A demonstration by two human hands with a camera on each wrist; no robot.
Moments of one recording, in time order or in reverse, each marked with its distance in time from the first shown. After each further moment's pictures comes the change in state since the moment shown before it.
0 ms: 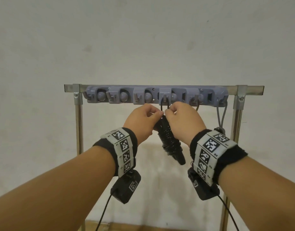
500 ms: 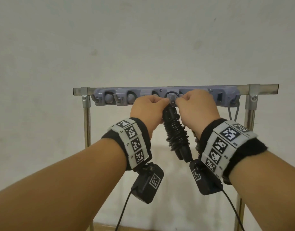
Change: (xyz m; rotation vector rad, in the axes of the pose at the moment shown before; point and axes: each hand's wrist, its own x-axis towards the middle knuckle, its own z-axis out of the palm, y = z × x) left_hand 0.011 0.030 -0.002 -0.294 0.154 -0.090; right_hand 0.020 -0.012 -0.017 0.161 0.133 0.044
